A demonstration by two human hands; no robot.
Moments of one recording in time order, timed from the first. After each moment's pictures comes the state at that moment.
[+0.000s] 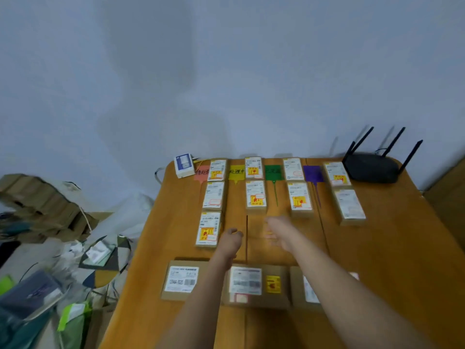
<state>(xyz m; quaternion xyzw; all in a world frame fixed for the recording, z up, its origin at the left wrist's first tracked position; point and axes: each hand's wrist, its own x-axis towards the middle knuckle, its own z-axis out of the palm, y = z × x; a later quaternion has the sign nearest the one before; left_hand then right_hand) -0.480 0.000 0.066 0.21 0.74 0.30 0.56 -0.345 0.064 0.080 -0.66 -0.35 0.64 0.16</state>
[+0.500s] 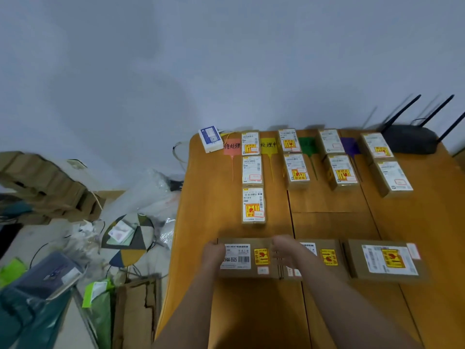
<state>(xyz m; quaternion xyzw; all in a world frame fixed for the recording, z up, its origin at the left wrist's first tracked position) -0.733 -0.078 -0.167 0.14 0.78 0.25 0.56 -0.504 -0.035 0.017 -0.69 -0.34 0.64 0.01</state>
